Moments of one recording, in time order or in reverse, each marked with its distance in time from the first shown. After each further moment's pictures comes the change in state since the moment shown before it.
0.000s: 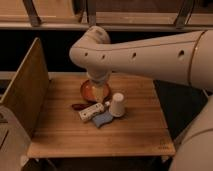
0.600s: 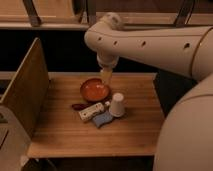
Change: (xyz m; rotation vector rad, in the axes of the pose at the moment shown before) arm 0.008 -0.116 0.002 0.116 -0.146 0.050
